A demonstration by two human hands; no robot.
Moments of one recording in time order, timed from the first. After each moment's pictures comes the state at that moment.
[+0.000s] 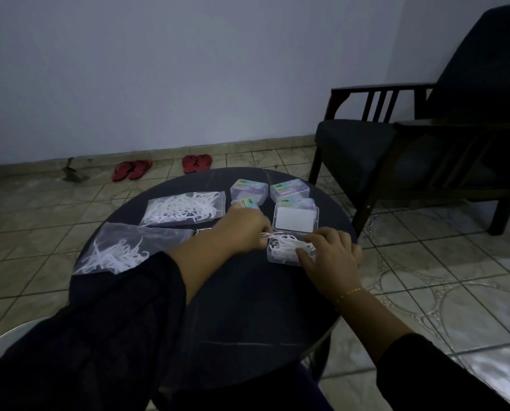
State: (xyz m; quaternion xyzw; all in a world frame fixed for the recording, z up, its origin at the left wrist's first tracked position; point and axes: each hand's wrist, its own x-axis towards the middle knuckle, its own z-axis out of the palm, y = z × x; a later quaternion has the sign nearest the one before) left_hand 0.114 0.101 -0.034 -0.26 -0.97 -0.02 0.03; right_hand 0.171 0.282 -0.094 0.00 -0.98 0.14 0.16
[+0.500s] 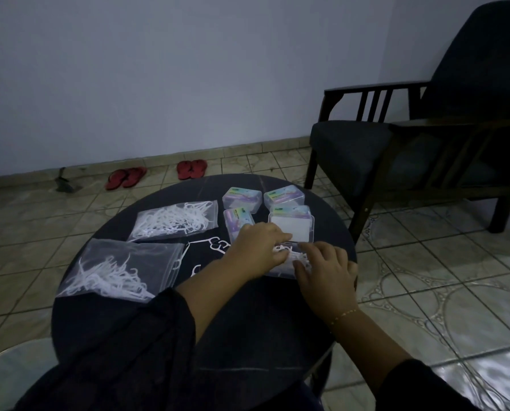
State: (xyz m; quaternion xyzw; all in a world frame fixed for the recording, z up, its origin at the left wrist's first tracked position) left_hand 0.114 0.134 -0.054 -0.27 -0.96 -0.11 0.04; right_hand 0.168 0.277 -0.114 -0.02 -0.95 0.19 0.24
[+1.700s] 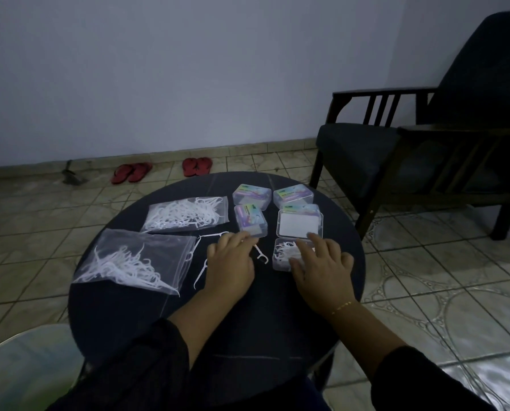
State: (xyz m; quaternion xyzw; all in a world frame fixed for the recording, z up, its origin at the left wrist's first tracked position) left_hand 0.149 0.085 -0.098 -0.08 -0.98 -0.14 0.15; right_hand 0.178 0.257 -0.087 0.03 -0.99 0.11 0.10
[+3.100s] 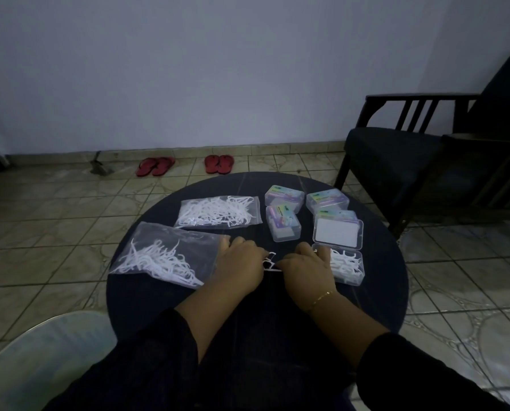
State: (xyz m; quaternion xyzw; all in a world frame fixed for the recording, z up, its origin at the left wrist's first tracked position) left_hand 0.138 0.041 -0.081 -0.08 -1.00 -0.02 0.03; right_hand 0.152 0.177 -0.081 0.19 -0.98 0.01 0.03
